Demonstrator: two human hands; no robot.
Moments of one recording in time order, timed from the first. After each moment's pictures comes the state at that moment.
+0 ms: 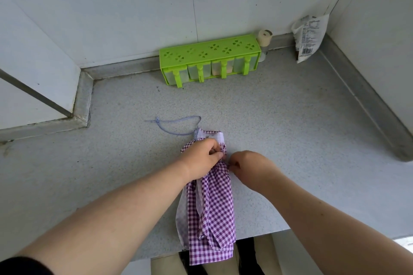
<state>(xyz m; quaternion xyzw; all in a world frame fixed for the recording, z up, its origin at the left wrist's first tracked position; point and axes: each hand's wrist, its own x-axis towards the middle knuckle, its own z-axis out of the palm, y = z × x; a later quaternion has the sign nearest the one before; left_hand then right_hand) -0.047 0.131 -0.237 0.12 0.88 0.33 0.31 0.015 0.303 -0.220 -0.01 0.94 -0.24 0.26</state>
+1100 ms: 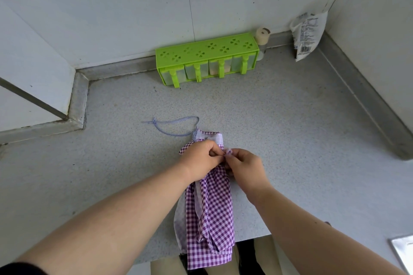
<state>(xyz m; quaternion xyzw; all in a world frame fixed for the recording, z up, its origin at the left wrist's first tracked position) -0.047 0.136 -0.240 0.09 0.88 0.37 0.30 0.027 0.278 -0.249 0.31 0.67 -0.67 0.12</state>
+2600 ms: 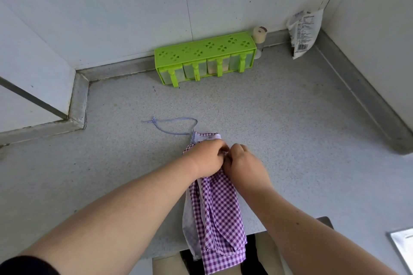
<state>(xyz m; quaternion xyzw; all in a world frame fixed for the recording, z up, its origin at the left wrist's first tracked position) -0.049 0.153 -0.229 0.22 0.90 0.20 0.33 0.030 0.279 -0.256 0.13 0.94 -0.31 0.08</state>
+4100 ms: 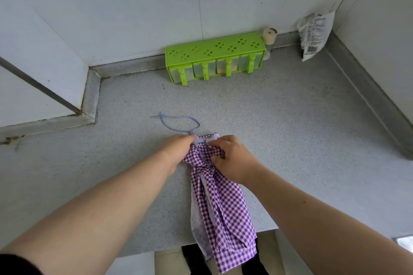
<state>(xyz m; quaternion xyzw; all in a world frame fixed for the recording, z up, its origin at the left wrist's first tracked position) -0.072 0.084 -0.248 -0.22 0.78 0.49 0.32 0.003 0.265 -0.238 0.03 0.91 -0.36 0.21</state>
